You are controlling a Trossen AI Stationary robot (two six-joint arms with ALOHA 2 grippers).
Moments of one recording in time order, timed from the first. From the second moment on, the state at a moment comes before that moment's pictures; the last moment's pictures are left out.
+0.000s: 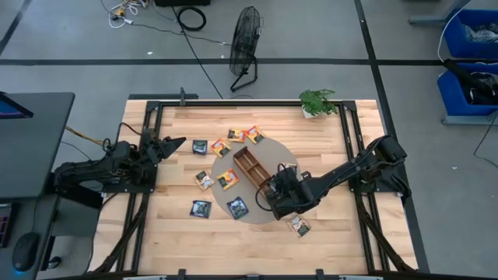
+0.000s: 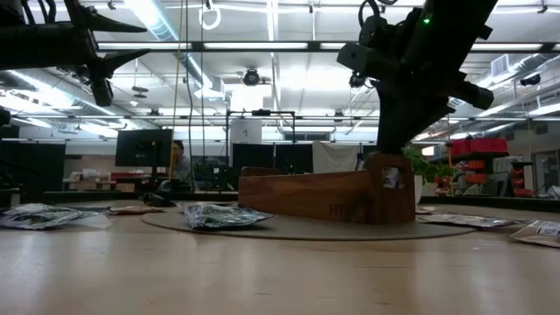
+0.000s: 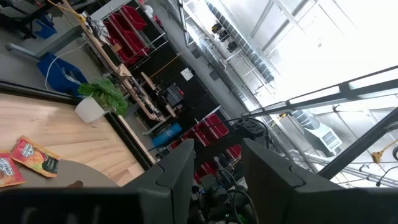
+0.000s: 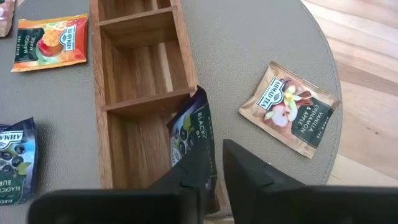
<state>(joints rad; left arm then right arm) 0.11 0.01 0.06 0.26 -0.24 -0.91 0.41 1.79 1.22 -0.89 0.61 1.50</state>
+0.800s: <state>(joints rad) 0.11 0.01 0.06 0.26 -0.17 -0.93 0.40 1.63 1.22 -0.59 0.54 1.15</state>
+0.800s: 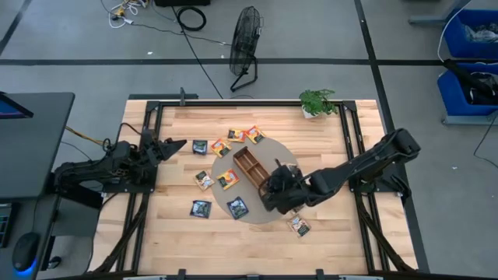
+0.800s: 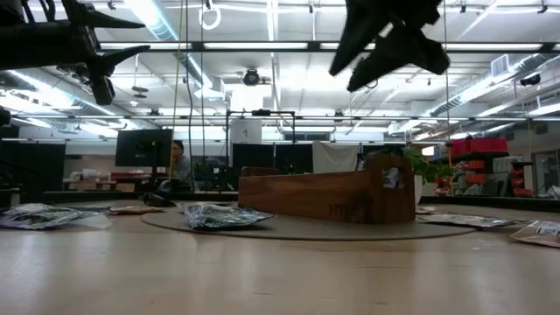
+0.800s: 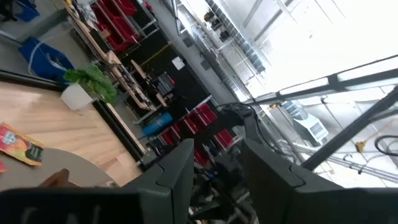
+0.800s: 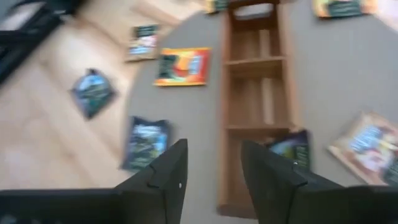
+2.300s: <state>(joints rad) -0.14 0.81 0.35 -0.24 0.22 -0.66 0.35 1.62 1.22 -0.54 0.32 0.96</state>
